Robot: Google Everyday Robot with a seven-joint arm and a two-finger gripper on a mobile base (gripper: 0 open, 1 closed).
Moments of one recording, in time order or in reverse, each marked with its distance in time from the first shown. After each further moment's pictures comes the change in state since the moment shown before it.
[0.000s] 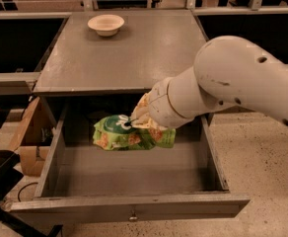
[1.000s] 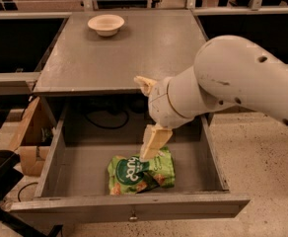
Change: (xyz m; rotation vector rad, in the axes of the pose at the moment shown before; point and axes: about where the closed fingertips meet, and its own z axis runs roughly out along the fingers) arm 0.000 0.000 0.000 0.000 0.000 0.000
